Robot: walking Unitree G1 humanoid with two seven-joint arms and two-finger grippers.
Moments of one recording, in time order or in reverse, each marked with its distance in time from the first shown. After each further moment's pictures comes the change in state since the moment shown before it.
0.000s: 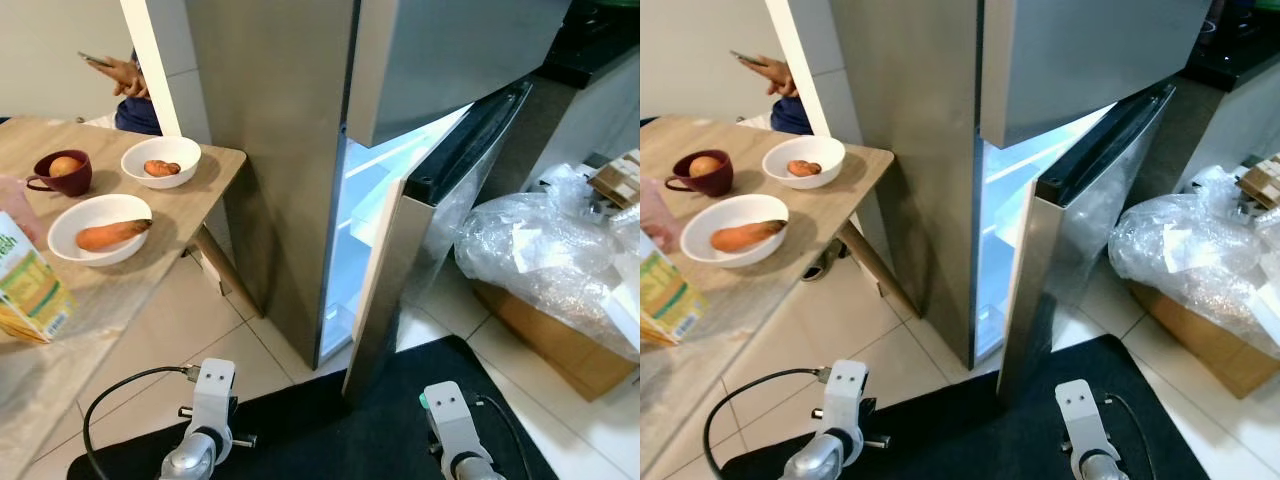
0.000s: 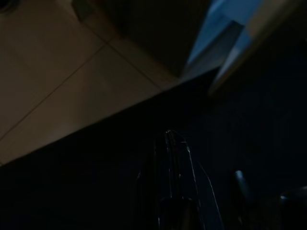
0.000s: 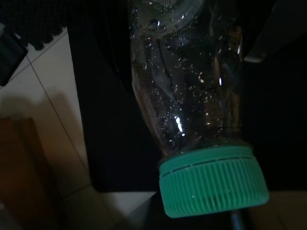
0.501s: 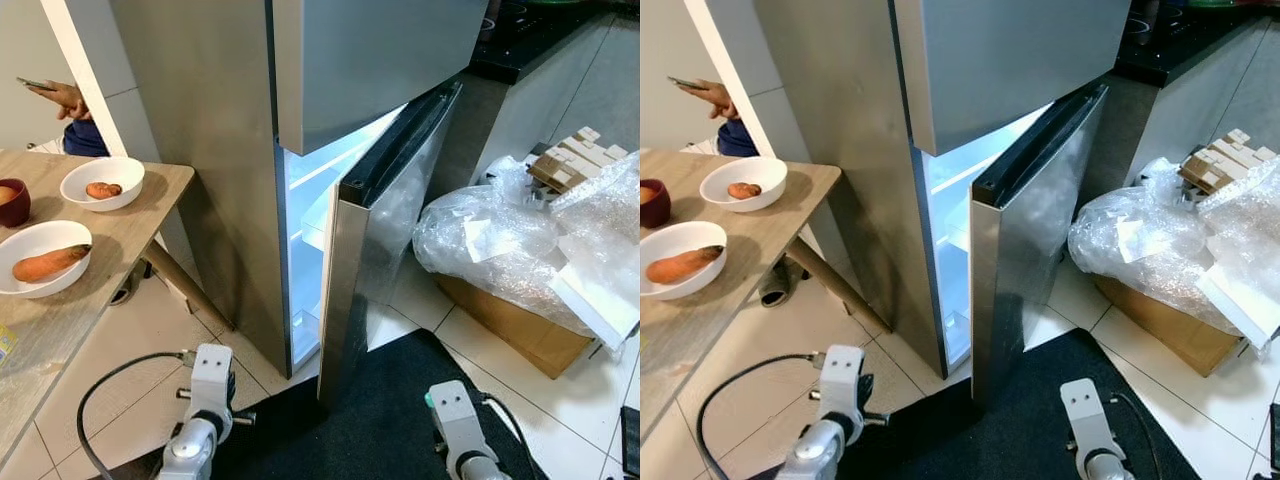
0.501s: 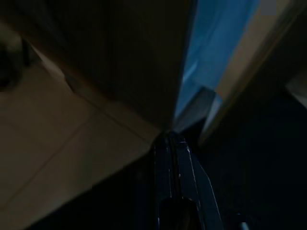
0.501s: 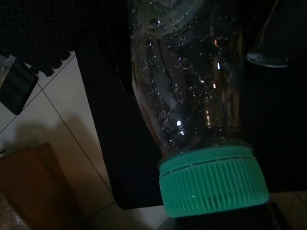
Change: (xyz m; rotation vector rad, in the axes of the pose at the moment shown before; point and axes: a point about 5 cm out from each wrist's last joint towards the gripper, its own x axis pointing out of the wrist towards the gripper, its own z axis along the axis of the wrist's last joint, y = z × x) left arm 0.006 0.008 0.040 0.049 -0.200 0.030; right arm -0.001 0.001 -0.003 0.001 0.008 0.001
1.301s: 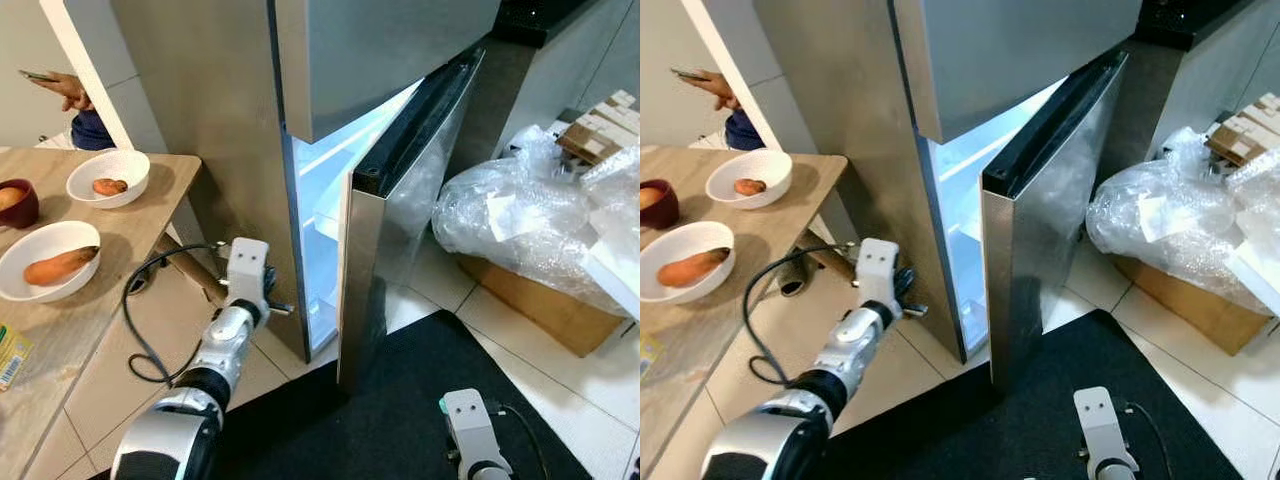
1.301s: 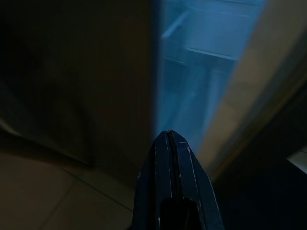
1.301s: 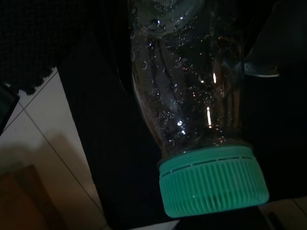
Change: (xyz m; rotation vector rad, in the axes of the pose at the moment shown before) left arm 0.057 -0.048 0.134 0.009 -0.237 -0.192; right arm -0.007 -0.012 -0.014 0.041 -0.003 -0.072
